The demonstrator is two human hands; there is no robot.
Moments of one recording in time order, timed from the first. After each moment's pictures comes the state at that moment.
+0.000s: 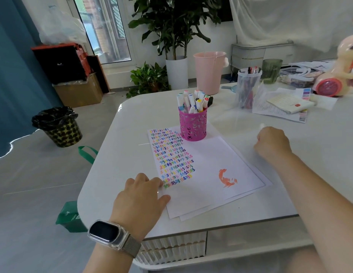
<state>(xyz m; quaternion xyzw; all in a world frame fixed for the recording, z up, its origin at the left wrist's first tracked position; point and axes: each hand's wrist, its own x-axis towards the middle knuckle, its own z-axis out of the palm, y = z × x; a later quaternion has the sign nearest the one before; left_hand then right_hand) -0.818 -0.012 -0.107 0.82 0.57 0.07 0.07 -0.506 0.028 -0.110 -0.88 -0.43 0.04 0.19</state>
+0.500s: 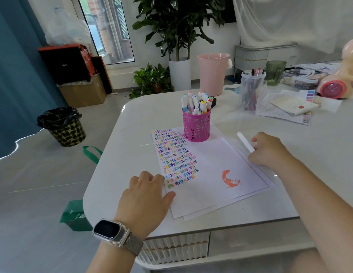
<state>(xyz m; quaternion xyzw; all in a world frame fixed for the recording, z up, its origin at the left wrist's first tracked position) -0.819 -0.013 -0.107 0.82 0.57 0.07 0.06 -0.532 0.011 -0.099 -0.86 -0.46 0.15 0.19</state>
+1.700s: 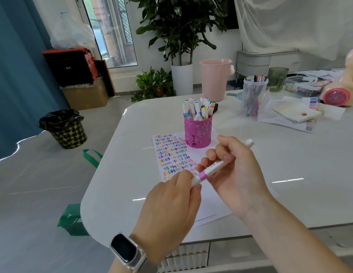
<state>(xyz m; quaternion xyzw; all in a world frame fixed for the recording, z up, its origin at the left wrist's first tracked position) -0.786 -0.029 -0.101 0.86 0.42 0.28 0.00 -0.648 -0.035 -0.057 -0.34 -0.19 0.60 0.69</state>
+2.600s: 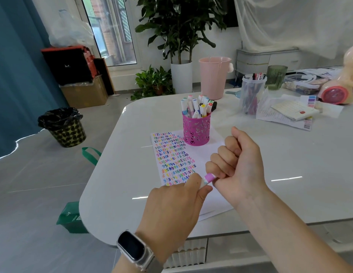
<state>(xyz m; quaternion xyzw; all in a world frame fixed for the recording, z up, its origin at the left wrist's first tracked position) -0.777 -0.031 -0.103 0.86 0.45 0.22 -0.10 -0.643 -0.035 -0.053 -0.32 -0.12 0.59 0.73</state>
